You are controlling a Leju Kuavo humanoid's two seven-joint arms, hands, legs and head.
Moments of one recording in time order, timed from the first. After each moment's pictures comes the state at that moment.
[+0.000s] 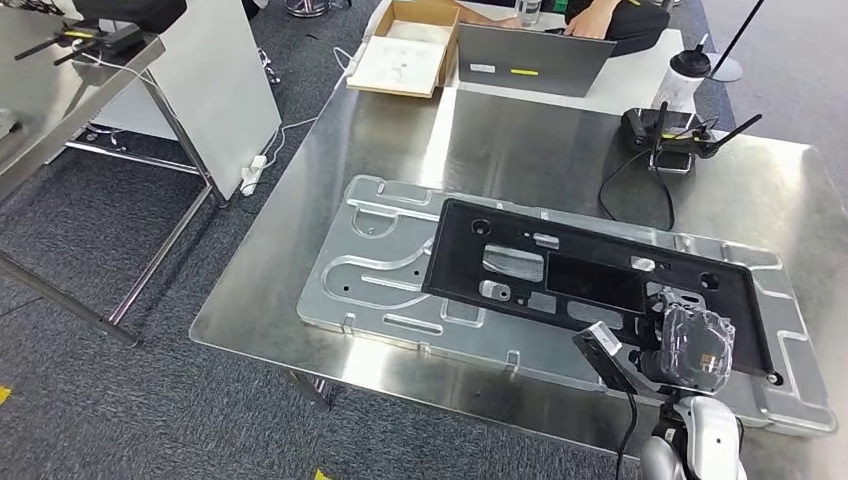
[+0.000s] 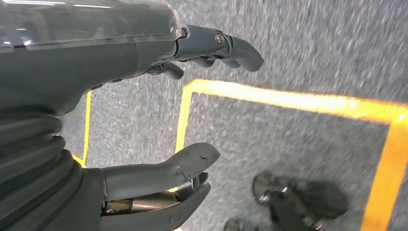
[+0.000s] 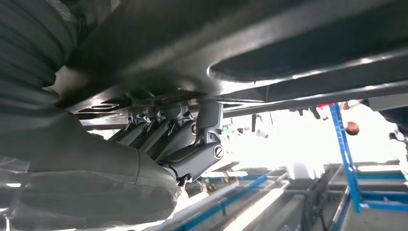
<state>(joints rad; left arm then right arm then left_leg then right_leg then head) -0.08 -0.15 1.25 -0.23 -1.39 0.11 -0.21 0.01 -0.10 -0.08 -1.60 1.25 -0.52 0.12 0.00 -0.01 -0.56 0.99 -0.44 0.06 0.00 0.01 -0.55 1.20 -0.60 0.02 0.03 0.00</state>
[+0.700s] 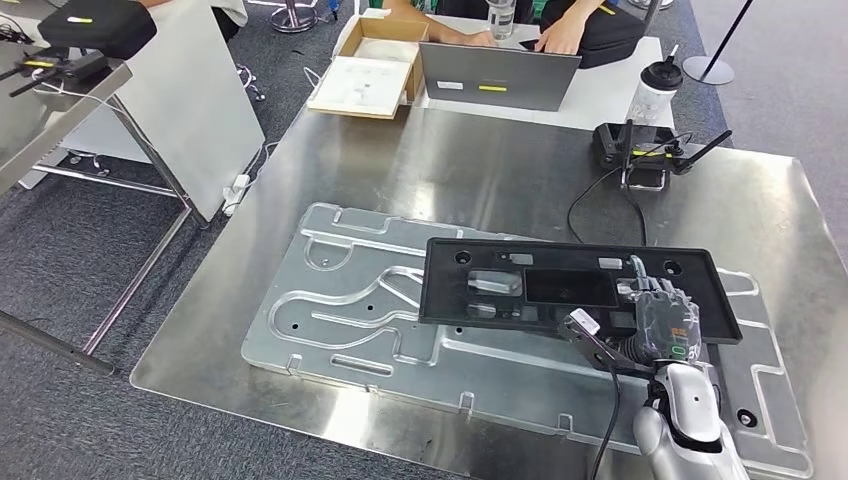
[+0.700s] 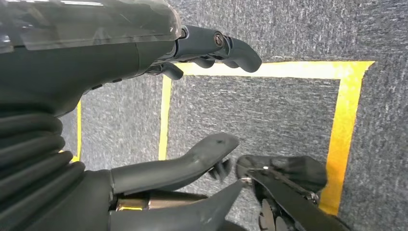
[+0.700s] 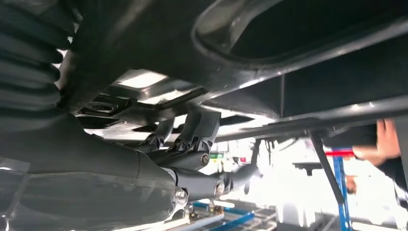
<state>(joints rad) -0.09 -0.14 1.23 -0.23 -1.39 0.09 -0.20 -0.16 -0.15 -0.02 -1.34 1.28 -0.39 0.10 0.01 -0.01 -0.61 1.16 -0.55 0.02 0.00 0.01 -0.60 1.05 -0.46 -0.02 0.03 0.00</state>
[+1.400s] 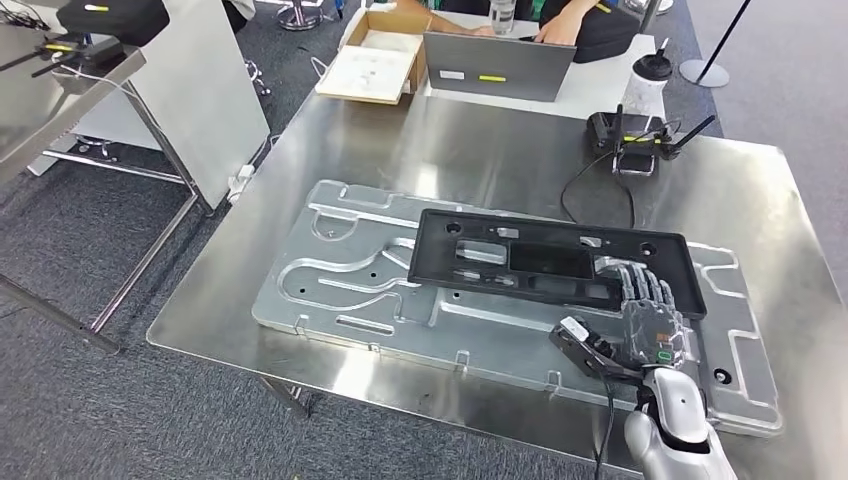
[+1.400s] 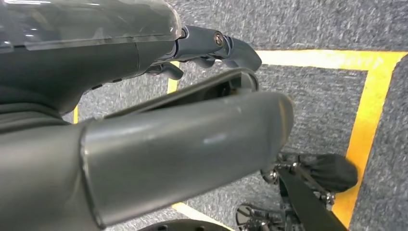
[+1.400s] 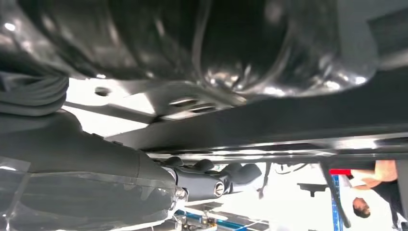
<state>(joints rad) -0.09 -0.14 1.23 -0.23 -1.37 0.06 -0.20 -0.17 -0.14 0.01 -1.27 1.26 -0.40 0.10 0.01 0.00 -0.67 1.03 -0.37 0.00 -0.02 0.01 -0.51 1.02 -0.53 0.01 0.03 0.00</state>
